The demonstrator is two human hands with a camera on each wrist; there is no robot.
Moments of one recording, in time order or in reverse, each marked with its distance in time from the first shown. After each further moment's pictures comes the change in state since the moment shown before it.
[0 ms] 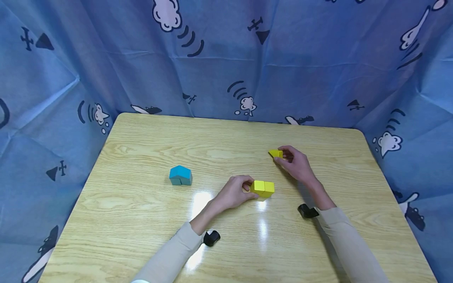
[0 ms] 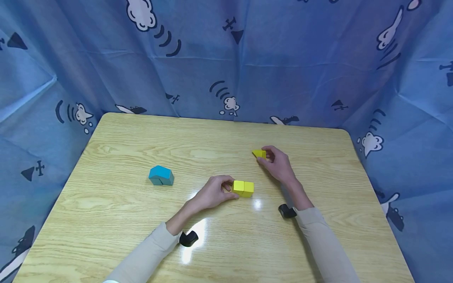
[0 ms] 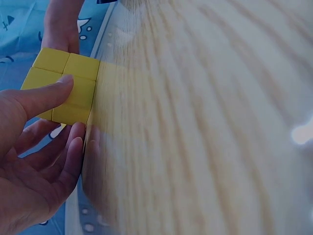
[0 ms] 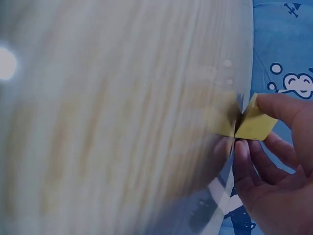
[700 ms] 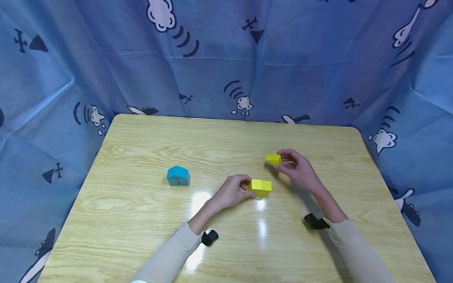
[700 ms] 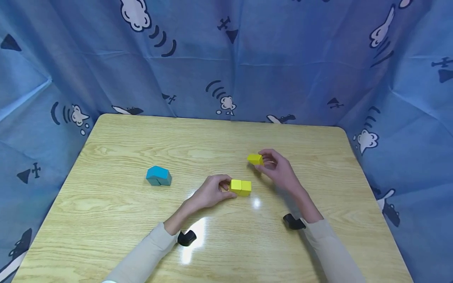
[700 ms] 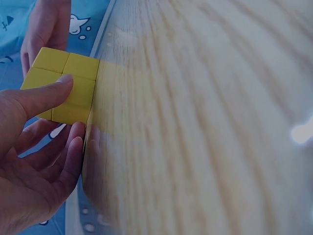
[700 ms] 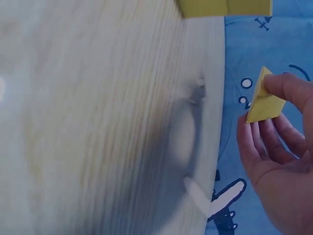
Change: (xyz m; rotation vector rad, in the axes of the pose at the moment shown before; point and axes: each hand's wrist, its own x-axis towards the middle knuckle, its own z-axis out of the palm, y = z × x) left_hand -0.001 0.003 0.001 -0.009 0.010 -0.002; right_hand -0.038 -0.019 -0.020 0.285 -0.092 -0.060
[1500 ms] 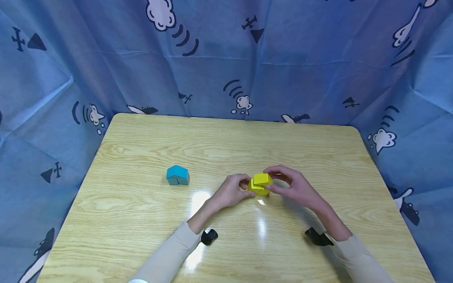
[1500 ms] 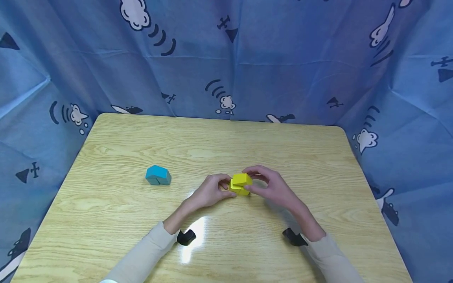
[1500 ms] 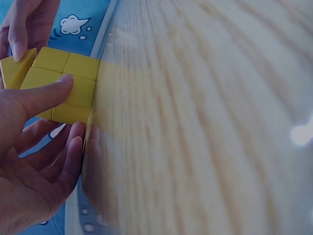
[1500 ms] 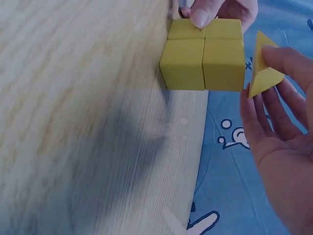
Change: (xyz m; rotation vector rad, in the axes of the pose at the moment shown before) left_hand 0.002 -0.002 -0.001 -0.002 -0.008 0.010; right_hand -0.036 -0.030 0.020 0.018 -0.197 -0.182
